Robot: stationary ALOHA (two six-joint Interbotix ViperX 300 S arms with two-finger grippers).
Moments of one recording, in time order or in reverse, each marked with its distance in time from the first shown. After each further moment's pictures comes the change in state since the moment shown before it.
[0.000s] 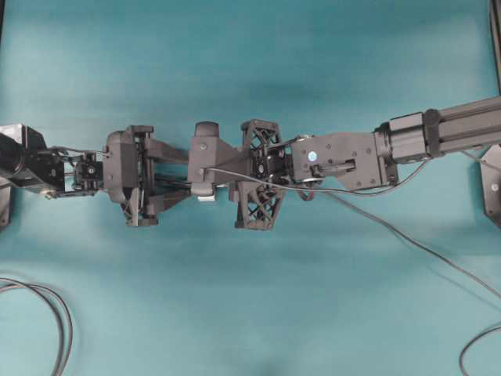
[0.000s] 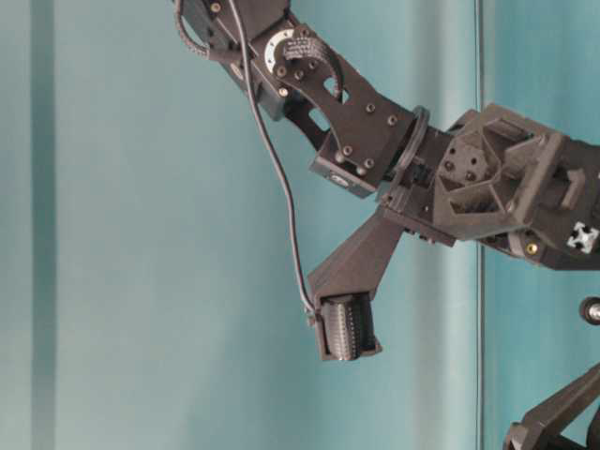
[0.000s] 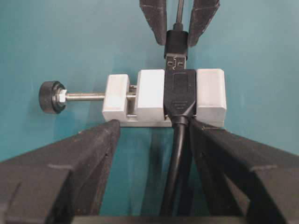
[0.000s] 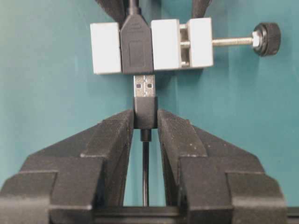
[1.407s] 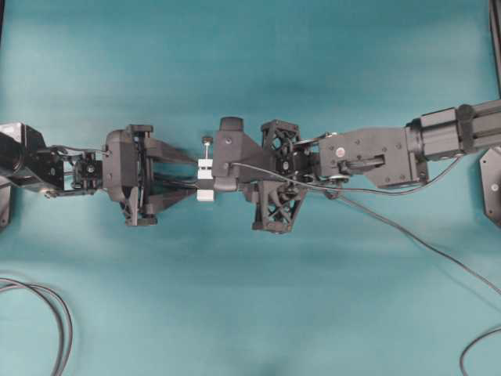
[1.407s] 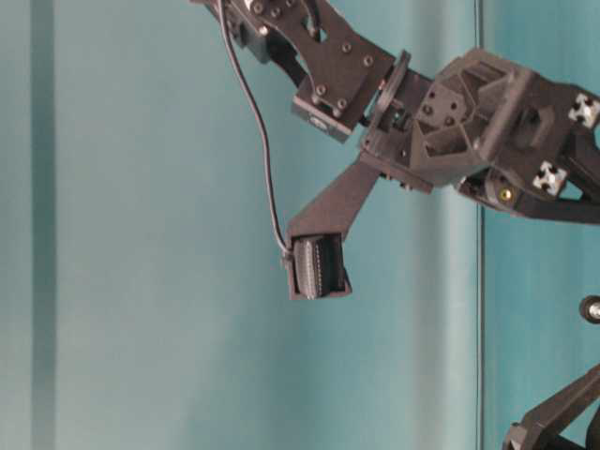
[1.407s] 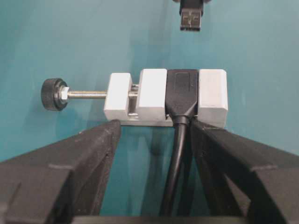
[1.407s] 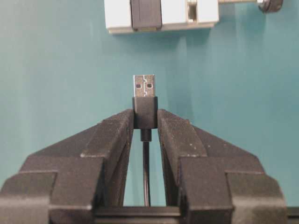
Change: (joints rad) left arm 0.015 -0.002 0.003 0.005 -0.003 0.002; right arm 0.002 -0.089 0.118 0.087 -0.066 -0.026
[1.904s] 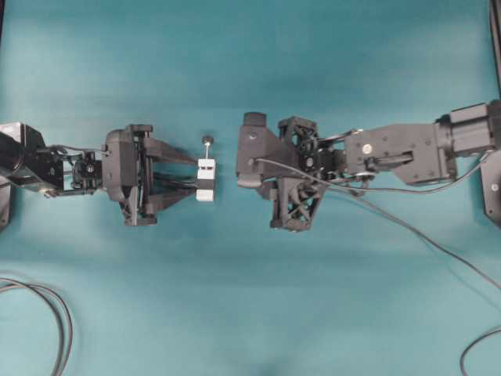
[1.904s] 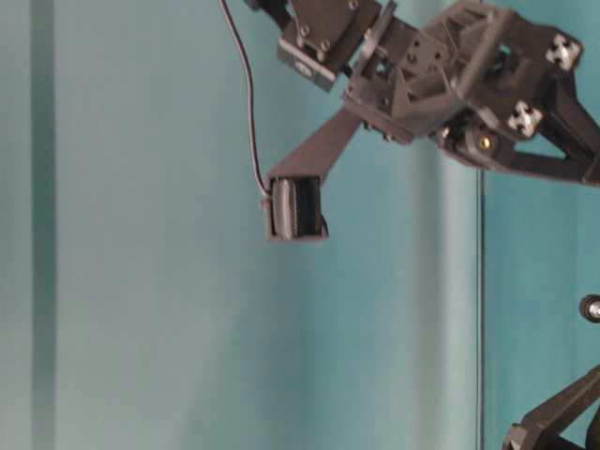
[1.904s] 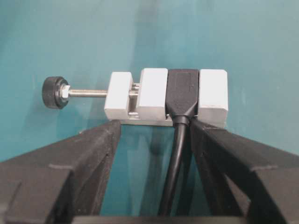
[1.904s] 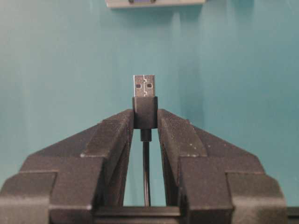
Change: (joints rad) left arm 0.005 0.000 0.002 0.002 0.000 0.000; right arm -0.003 -0.078 0.104 0.000 -0.064 -0.003
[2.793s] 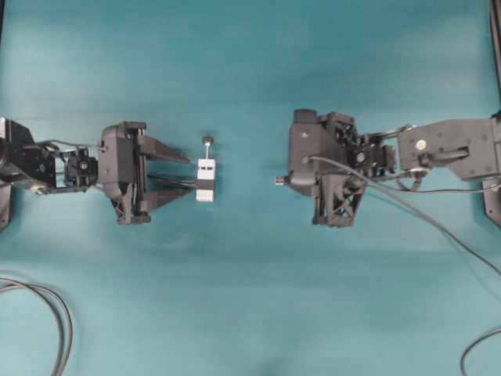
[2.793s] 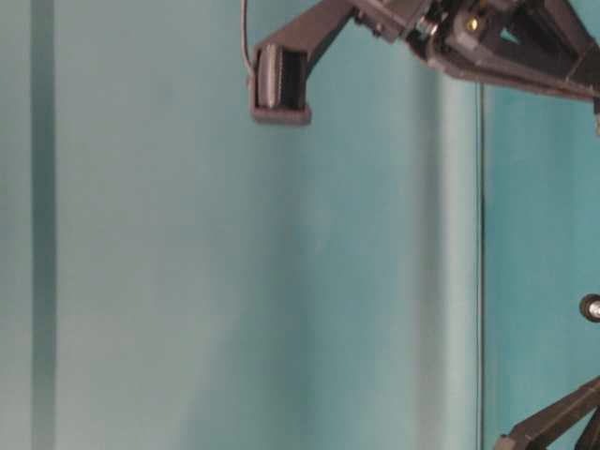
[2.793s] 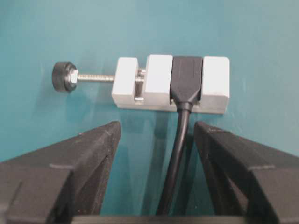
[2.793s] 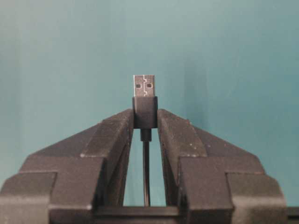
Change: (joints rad) left arm 0.006 -0.087 0.028 -0.002 0.092 0.000; right arm -0.009 -0.166 0.224 0.000 -0.120 -0.051
